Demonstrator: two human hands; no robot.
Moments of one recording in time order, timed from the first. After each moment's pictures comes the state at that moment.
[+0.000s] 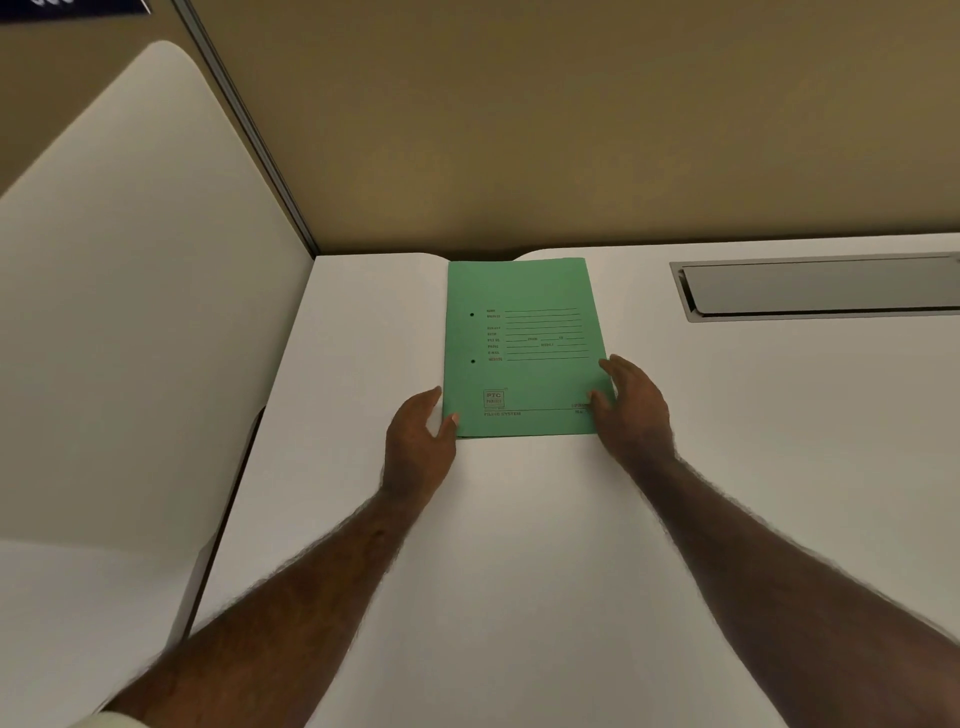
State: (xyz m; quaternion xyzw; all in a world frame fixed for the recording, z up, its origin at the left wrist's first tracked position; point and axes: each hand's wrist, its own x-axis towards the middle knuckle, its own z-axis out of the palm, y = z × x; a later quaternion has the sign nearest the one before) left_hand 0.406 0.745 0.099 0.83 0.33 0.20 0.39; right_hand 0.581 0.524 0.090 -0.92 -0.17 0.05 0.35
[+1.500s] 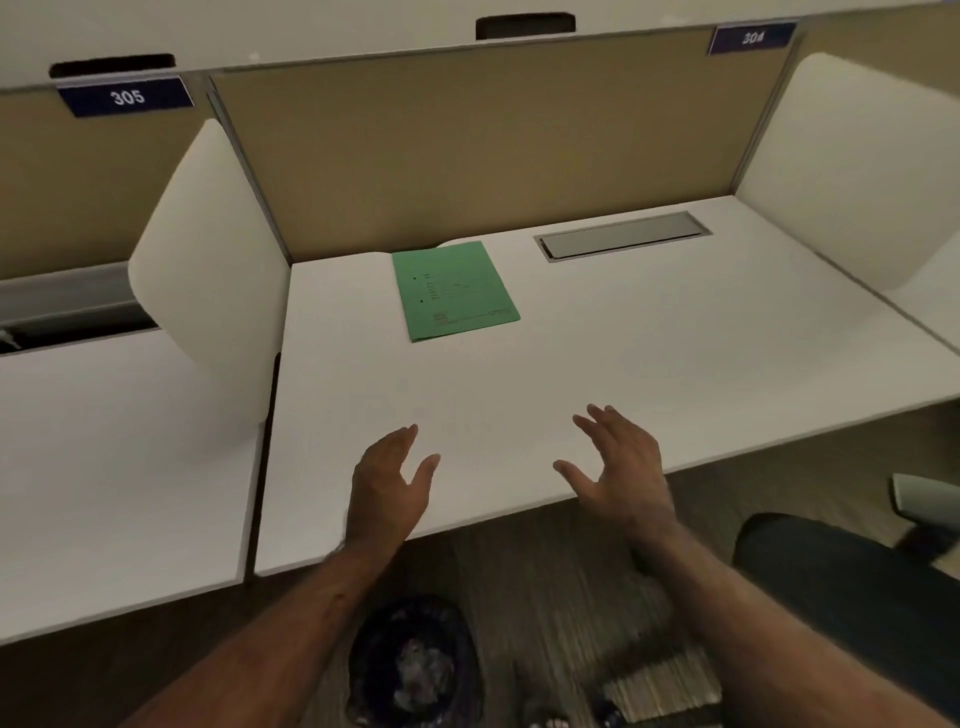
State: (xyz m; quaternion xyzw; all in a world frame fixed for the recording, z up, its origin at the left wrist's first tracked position) left_hand 0.052 0.612 0.184 0.91 0.16 0.19 0.34; right_hand 0.153 0.314 0.189 -0.95 -0.20 -0.09 0.21
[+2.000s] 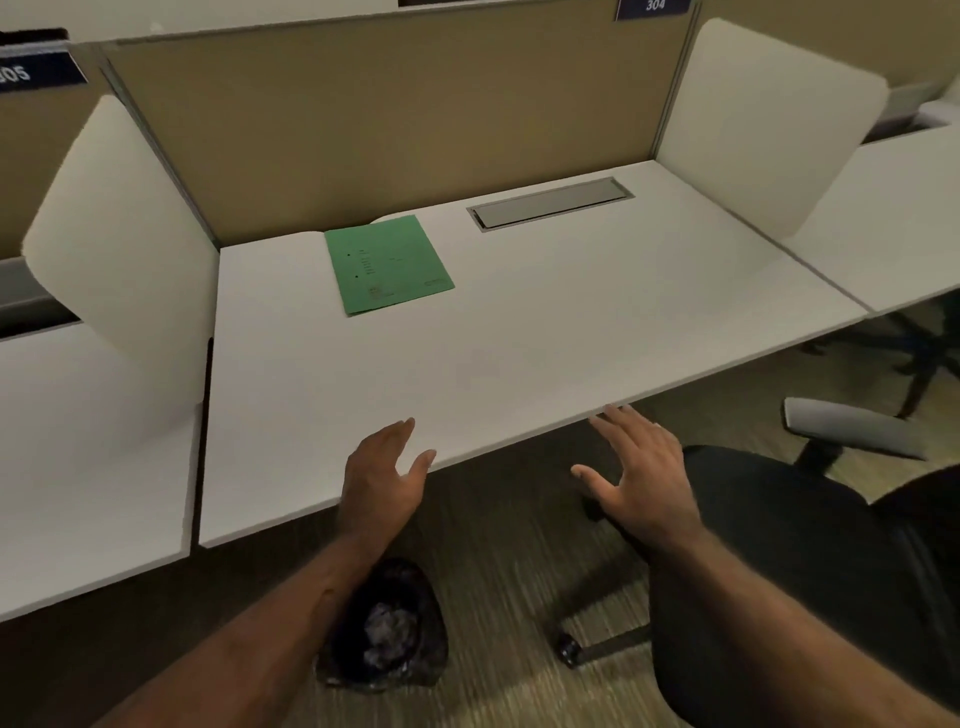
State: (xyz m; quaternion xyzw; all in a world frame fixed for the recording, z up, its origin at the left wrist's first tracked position) left_hand 0.019 0.524 0.180 0.93 0.09 0.16 0.31; right_hand 0.072 0.185 0.202 -0.97 -0.15 -0.07 0.18
